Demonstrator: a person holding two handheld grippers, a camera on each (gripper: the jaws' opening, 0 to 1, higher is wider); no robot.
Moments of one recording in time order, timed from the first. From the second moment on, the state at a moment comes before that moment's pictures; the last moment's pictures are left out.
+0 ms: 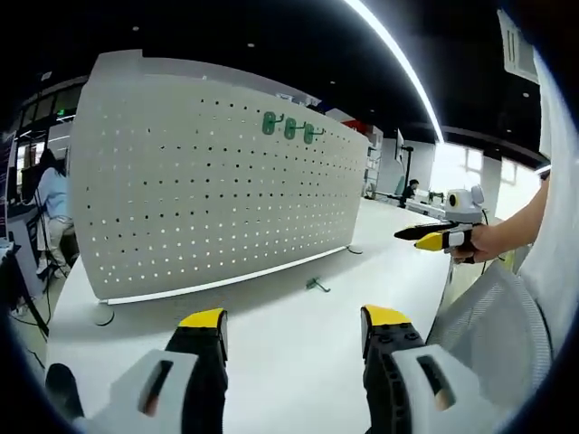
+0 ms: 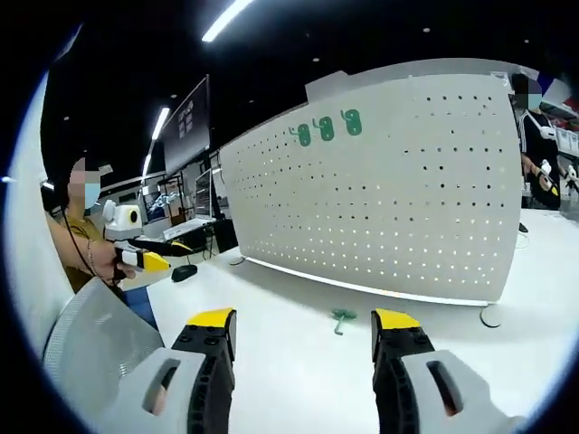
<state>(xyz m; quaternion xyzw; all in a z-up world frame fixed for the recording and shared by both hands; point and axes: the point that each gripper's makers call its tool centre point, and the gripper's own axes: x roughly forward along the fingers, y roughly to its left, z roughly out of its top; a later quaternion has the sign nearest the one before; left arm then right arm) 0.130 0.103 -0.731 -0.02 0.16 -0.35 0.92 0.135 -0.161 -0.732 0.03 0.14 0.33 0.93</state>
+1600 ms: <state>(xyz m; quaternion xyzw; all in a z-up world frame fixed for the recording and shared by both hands) 0.181 0.051 -0.749 0.05 0.22 -0.41 0.88 0.122 -0.166 -0.743 0.04 0.16 0.33 0.93</state>
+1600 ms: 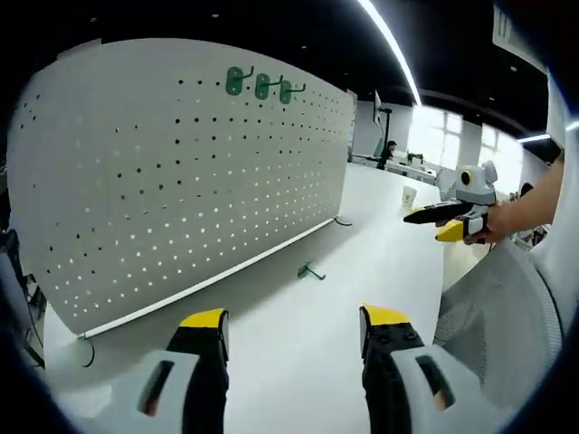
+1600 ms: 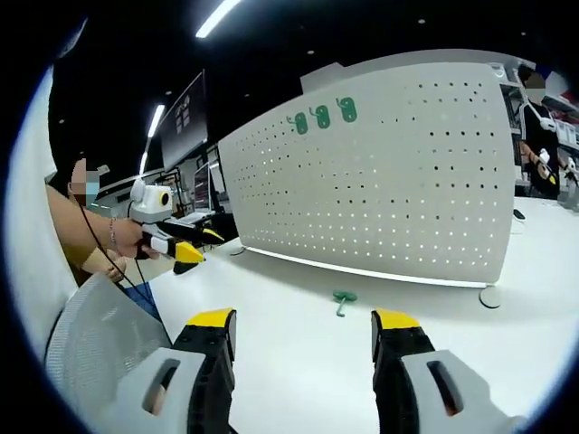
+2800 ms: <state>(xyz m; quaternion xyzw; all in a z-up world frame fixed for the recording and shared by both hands) 0.227 -0.027 -0.789 0.16 0.28 -0.52 0.79 0.112 -0.170 -0.744 0.05 0.17 0.33 0.93</state>
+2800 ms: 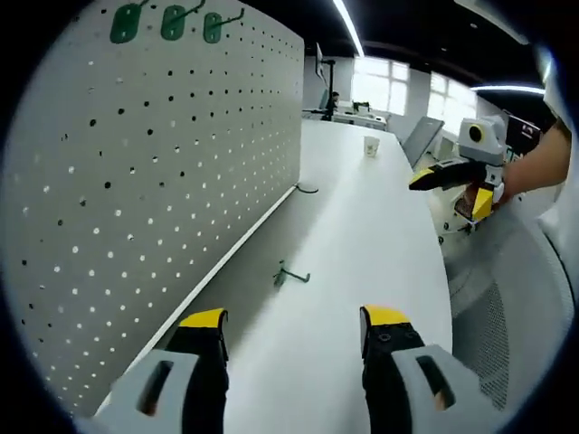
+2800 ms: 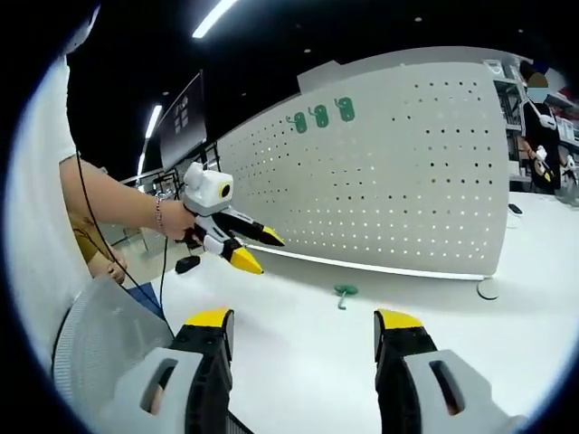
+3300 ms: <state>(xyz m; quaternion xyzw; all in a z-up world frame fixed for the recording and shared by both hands) 0.239 -0.048 -0.810 0.19 0.29 -0.55 0.76 0.109 -0.170 -0.748 0.06 0.18 0.33 0.93</state>
